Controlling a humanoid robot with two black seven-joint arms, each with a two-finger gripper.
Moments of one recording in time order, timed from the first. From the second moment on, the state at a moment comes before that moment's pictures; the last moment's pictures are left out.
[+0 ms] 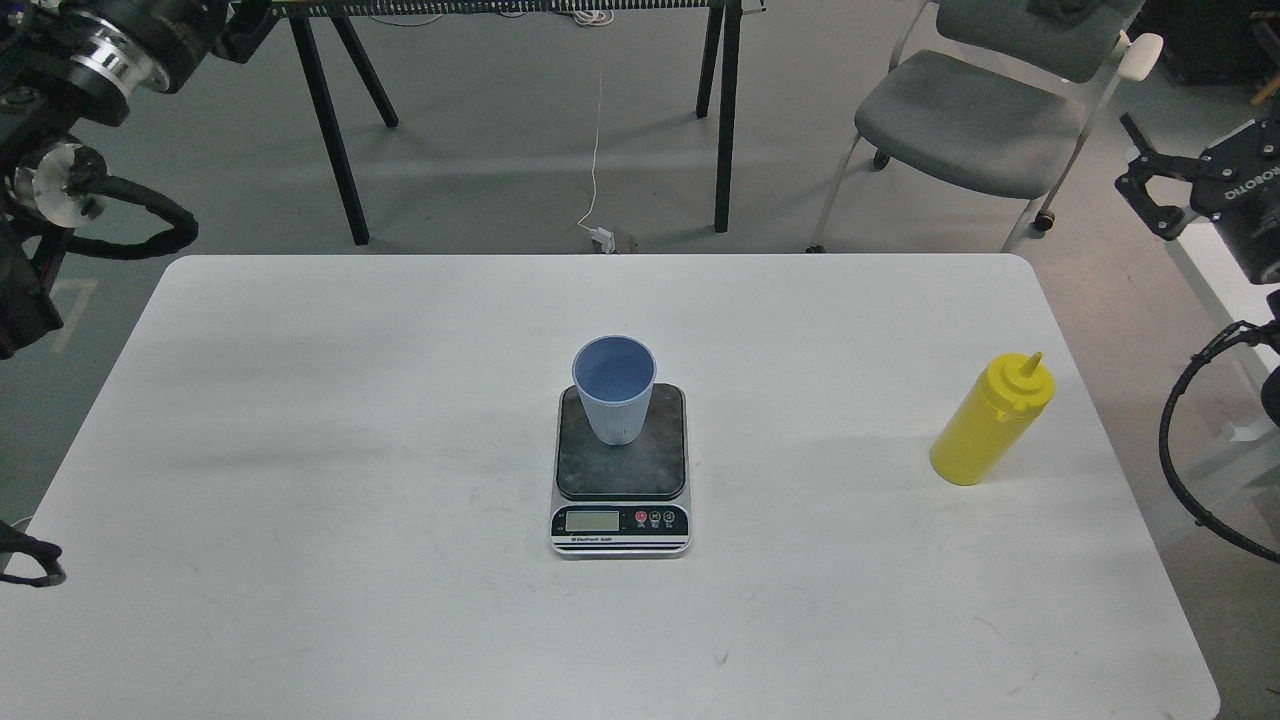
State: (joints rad) left arm -1.13 0.42 -0.42 -0.31 0.22 -0.49 -0.49; right arm 0.42 -0.76 1.14 0.97 0.28 0.49 0.10
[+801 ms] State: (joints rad) left arm -0.95 0.35 -0.45 -0.27 0.09 -0.49 -0.49; right arm -0.09 -0.62 1.12 1.01 0.81 0.49 -0.07
